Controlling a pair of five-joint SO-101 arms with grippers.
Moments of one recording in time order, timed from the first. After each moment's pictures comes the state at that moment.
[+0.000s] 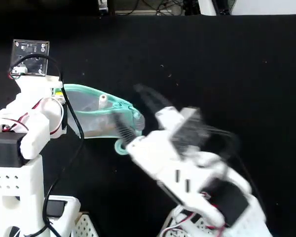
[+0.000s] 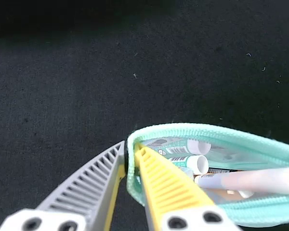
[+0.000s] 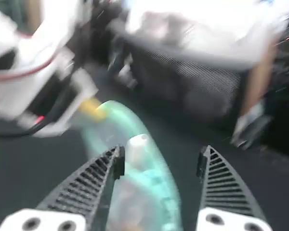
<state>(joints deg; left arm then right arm) -3.1 -40.1 16.0 85.0 -3.8 -39.6 -75.1 41.5 48.7 2.4</state>
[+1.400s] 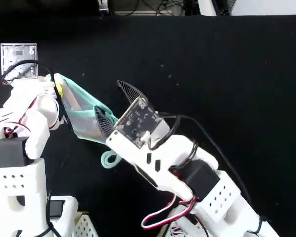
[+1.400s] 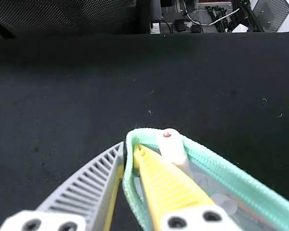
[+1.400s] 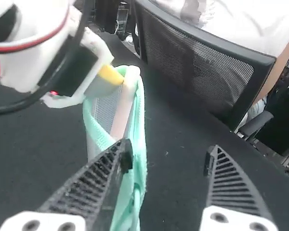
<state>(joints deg) -9.5 -44.8 29.8 65.0 -3.6 -45.4 -56.2 43.4 43.4 13.7</state>
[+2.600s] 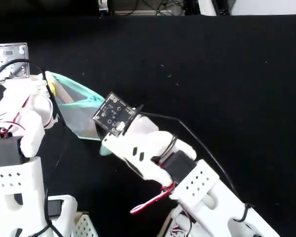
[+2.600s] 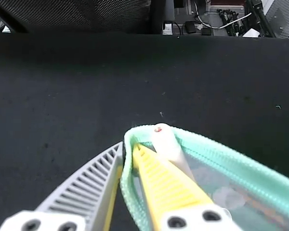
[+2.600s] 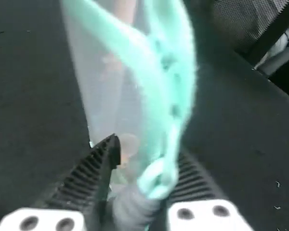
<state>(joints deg) -11.3 -44.8 30.3 64.4 -3.6 -43.3 -50.1 51.0 37.8 14.1</state>
